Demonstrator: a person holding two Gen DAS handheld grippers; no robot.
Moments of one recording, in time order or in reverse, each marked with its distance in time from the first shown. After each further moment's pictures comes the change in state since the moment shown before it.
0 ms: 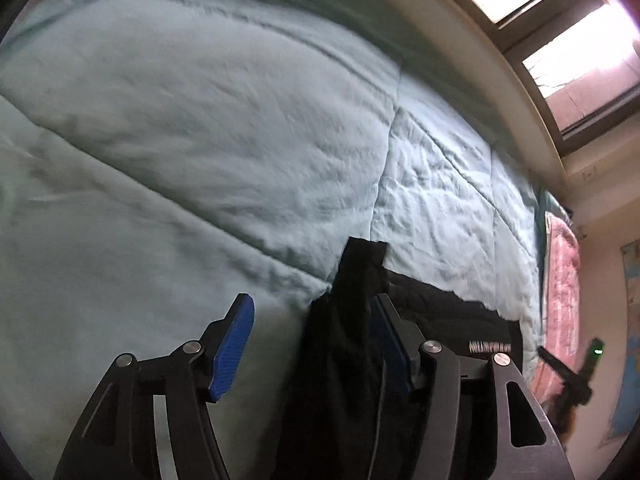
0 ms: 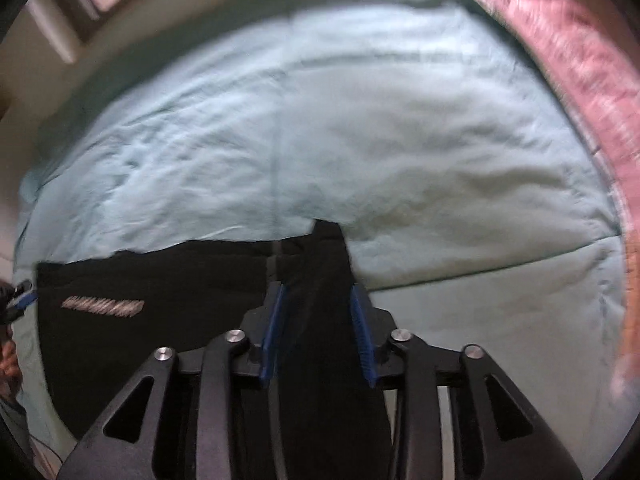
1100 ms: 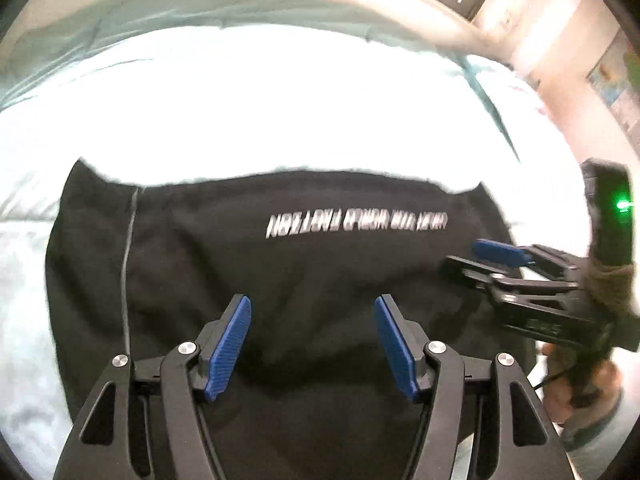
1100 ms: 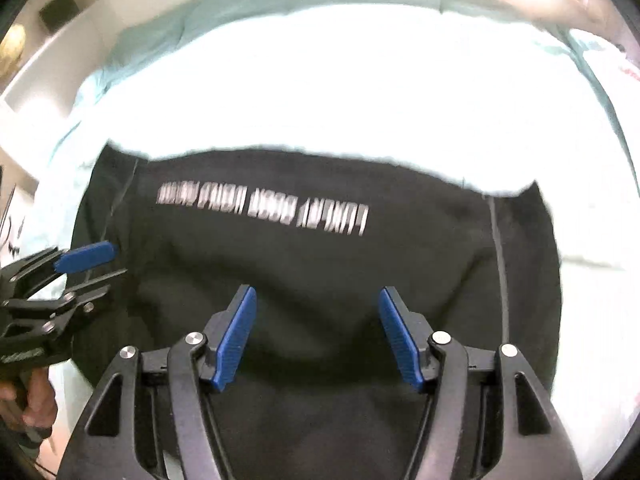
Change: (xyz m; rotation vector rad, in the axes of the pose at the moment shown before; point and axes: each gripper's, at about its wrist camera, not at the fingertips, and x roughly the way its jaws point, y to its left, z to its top) left arm 0.062 -0.185 -0.104 0.416 0.064 -0.021; right arm 0.008 0.159 -0.070 -0.259 0.035 0.095
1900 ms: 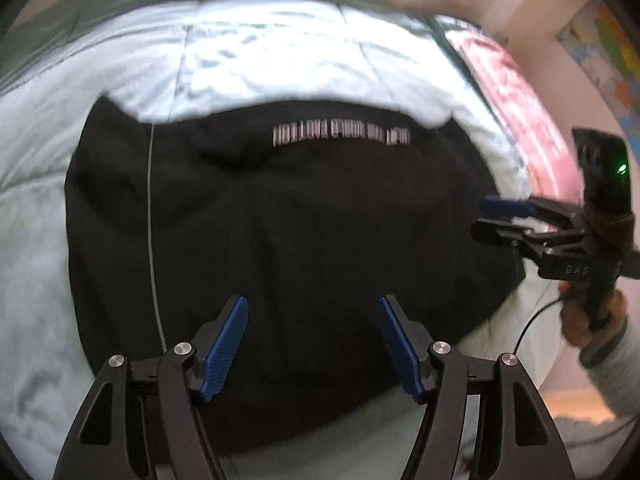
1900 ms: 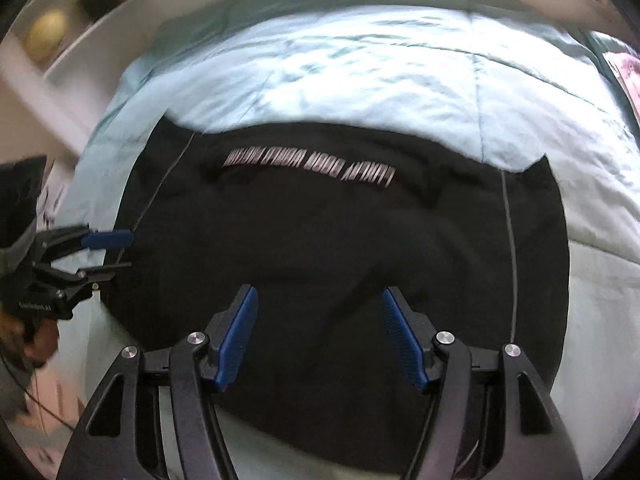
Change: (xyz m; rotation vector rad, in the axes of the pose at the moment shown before) left arm -0.041 0.016 -0.084 0.110 0.134 -0.036; right arm -0.047 0.004 -0.061 -0.090 0.033 0.126
